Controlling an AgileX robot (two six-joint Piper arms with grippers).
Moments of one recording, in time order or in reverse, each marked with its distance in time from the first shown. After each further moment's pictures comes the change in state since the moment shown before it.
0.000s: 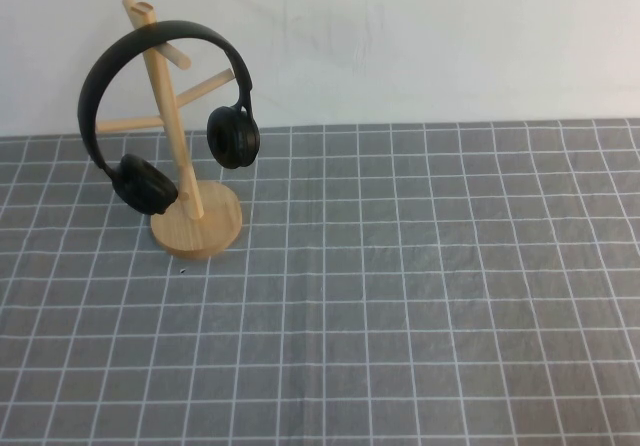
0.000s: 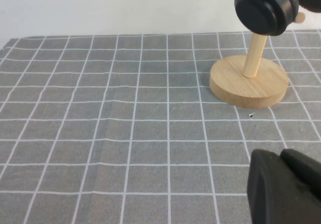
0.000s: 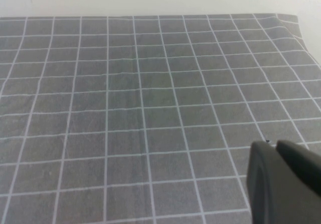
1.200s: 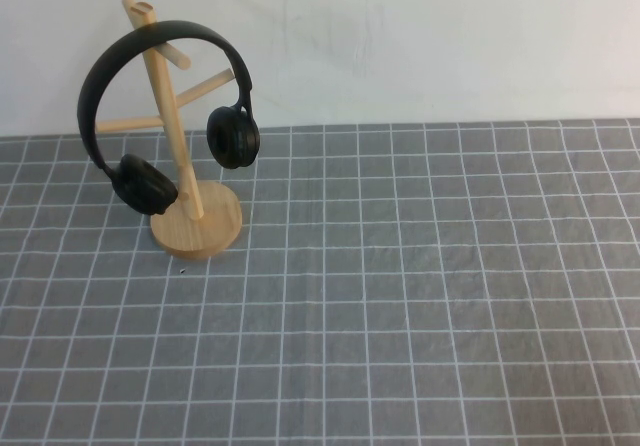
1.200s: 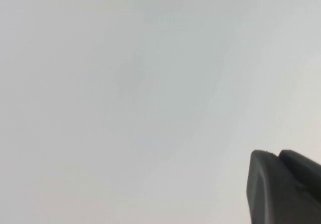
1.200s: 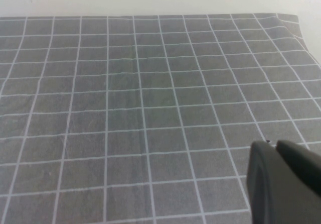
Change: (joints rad) right arm 0.000 0.000 0.000 0.000 0.000 0.000; left arm 0.000 0.000 0.000 -0.034 -0.892 -0.250
